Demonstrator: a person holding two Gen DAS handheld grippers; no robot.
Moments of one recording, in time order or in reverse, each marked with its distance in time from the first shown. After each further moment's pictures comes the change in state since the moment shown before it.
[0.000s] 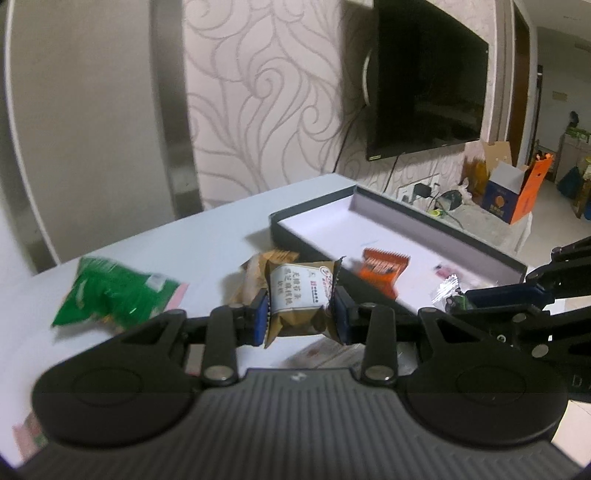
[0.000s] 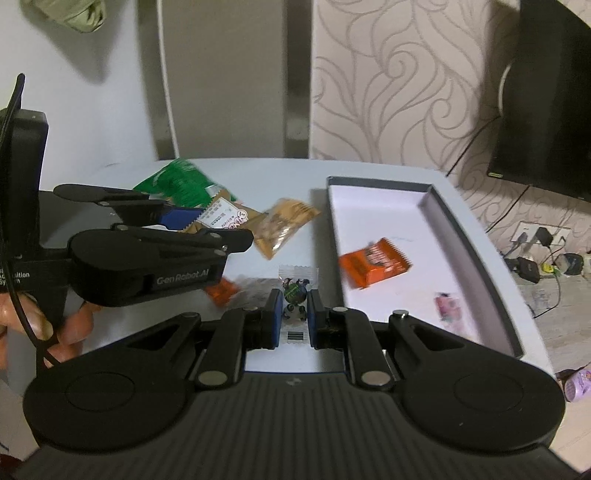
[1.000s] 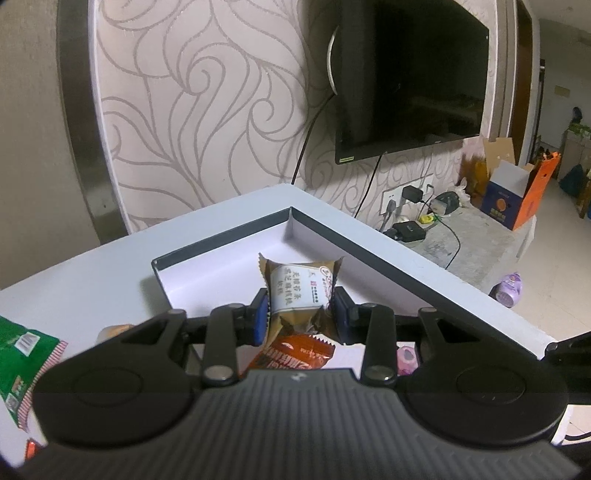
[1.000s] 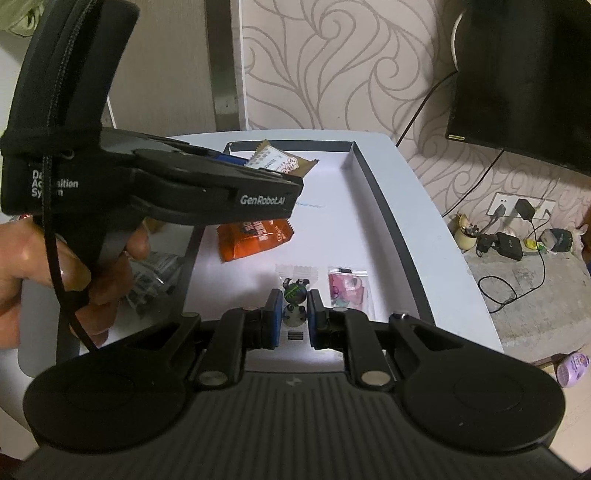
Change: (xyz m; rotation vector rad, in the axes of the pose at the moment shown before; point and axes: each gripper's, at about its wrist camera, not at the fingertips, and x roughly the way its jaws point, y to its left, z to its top) left arm 0.112 -0.094 0.047 -0.004 0.026 0.013; right arm 0.053 -0.121 -0.029 0.040 0.052 -0.023
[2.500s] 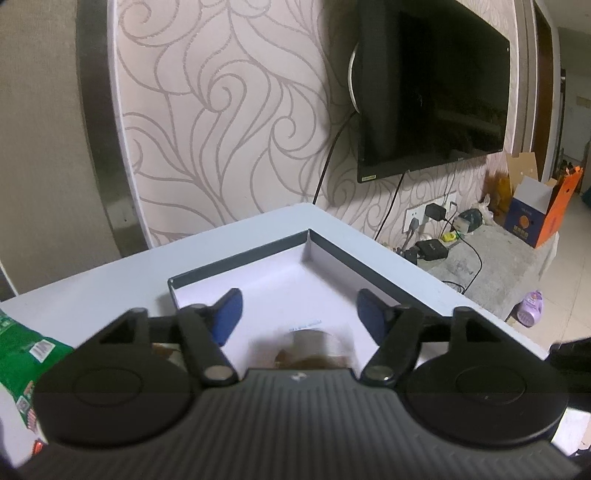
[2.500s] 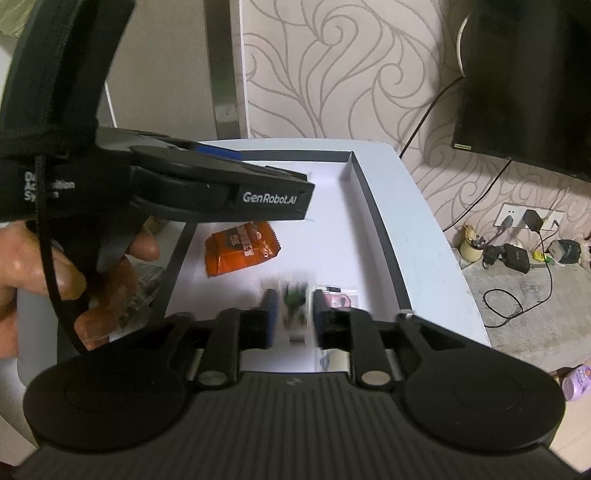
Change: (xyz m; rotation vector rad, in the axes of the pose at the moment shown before) left arm -0.002 -0.010 0.009 -0.024 -0.055 0.088; right arm 0.006 -0.013 0.001 -0.013 -0.030 0.021
